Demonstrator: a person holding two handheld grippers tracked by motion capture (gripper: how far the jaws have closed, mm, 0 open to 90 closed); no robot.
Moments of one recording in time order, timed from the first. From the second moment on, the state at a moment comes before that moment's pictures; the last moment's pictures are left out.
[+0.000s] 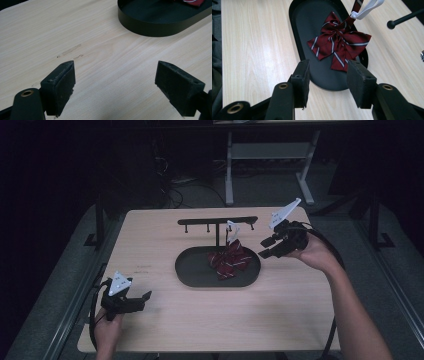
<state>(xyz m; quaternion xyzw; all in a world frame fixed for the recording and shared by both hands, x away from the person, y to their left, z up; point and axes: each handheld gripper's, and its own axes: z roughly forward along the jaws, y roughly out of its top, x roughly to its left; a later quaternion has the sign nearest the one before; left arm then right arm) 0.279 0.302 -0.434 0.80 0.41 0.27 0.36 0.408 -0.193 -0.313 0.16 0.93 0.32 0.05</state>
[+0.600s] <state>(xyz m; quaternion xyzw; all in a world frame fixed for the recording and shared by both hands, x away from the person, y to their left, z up) 0.279 0.303 -0.434 0.79 0.41 0.27 0.36 0.398 -0.207 -0.331 0.17 0.93 0.32 0.04</state>
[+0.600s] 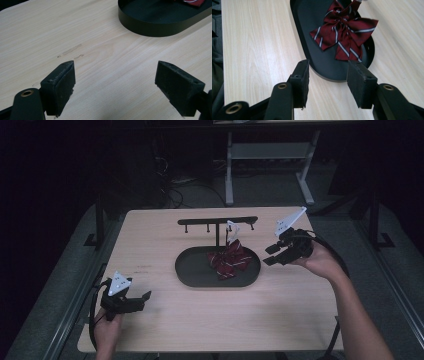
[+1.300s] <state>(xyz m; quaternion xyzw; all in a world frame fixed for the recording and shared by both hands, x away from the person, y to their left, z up) 0.278 0.303 -0.434 0.79 0.41 0.27 0.36 0.386 -0.218 -0.354 0.18 0.93 0.31 0.04</state>
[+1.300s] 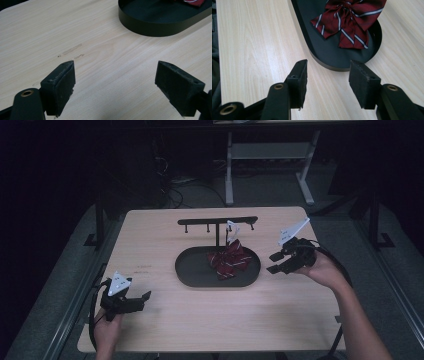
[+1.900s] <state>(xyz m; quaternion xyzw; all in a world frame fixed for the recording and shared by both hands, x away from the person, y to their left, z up) 0.278 0.302 -0.435 0.79 0.41 0.27 0.36 0.374 -0.231 -0.376 0.20 0.93 0.31 0.03</state>
